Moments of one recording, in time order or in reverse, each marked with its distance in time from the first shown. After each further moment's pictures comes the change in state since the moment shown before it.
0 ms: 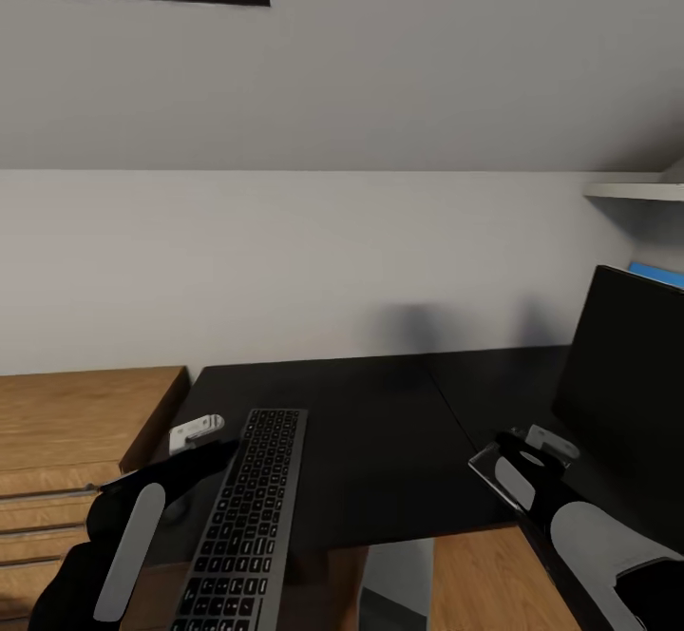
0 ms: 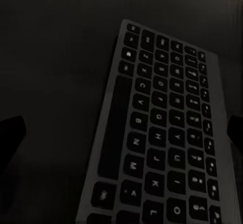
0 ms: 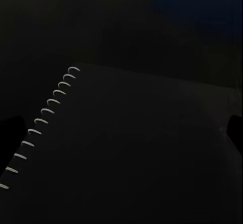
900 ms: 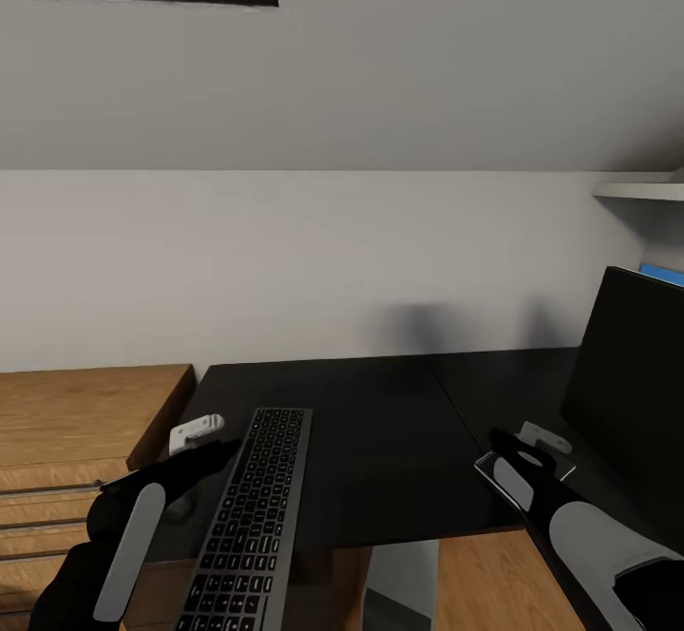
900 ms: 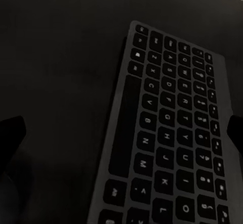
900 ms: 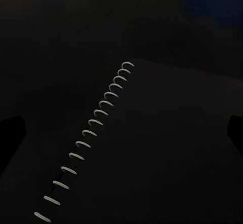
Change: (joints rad) left arm 0.000 0.000 0.000 0.000 0.003 0.001 0.000; right arm 0.000 0.003 0.013 0.000 0.006 0.000 0.072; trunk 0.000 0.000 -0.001
